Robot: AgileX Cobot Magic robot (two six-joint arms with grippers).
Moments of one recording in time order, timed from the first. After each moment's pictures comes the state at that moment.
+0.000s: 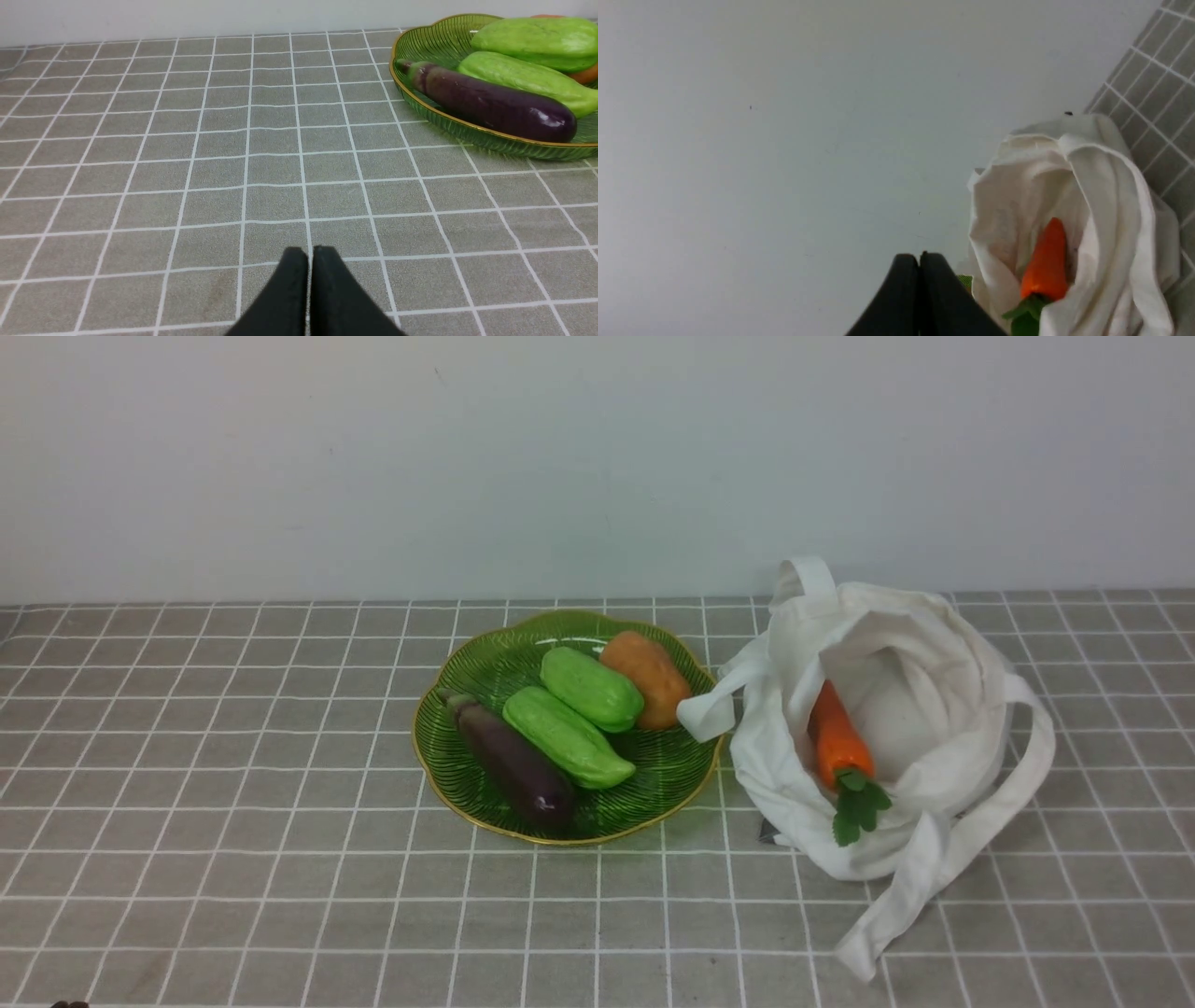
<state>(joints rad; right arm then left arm) 0.10 -0.01 -0.03 0.86 0.13 0.16 -0.11 -0.01 0.03 0.04 0.38 -0.09</state>
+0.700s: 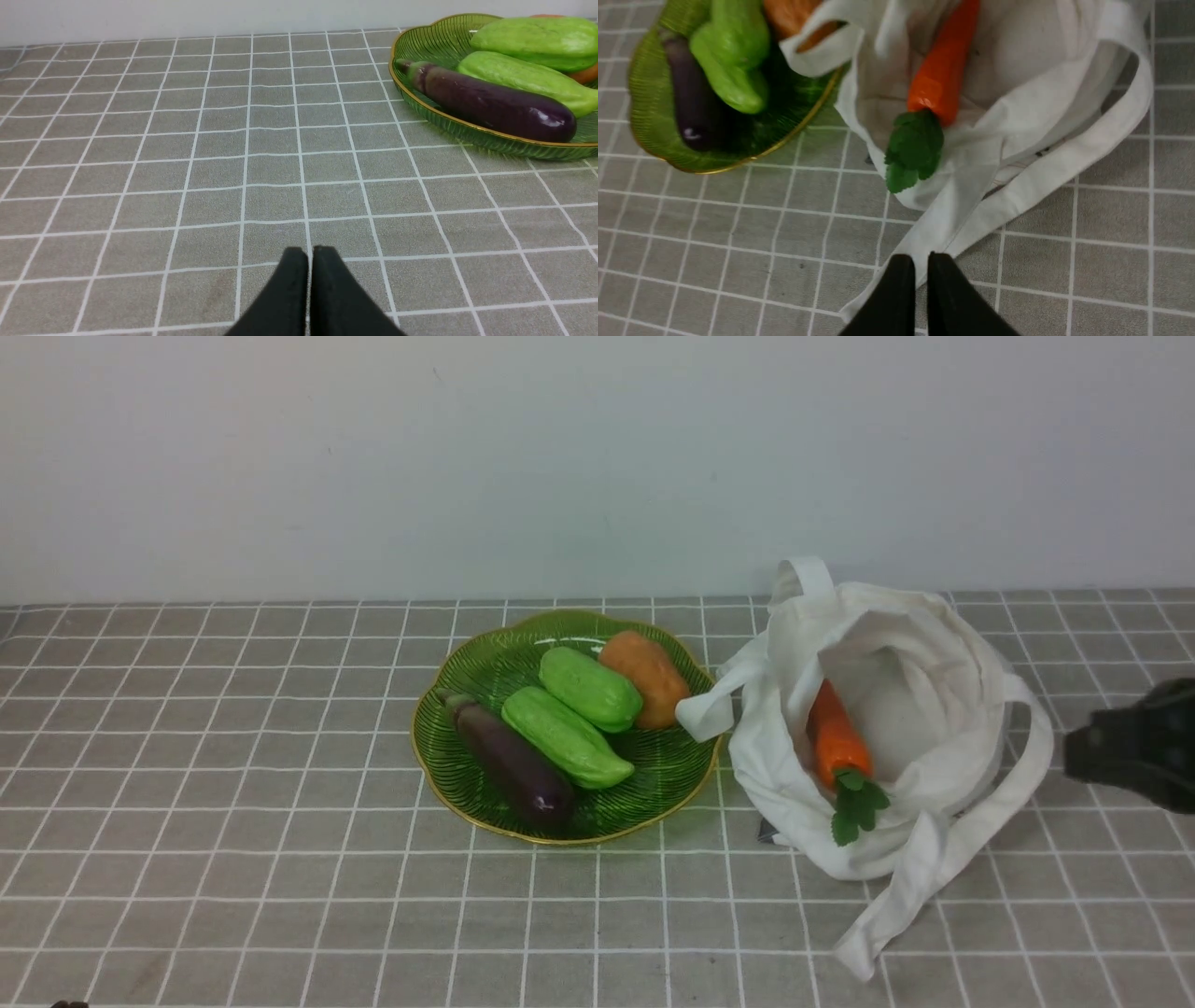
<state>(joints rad) 0.10 1.15 -0.87 0.40 0.87 -0.11 -0.11 -0.01 0.03 0.04 0.38 -0.09</state>
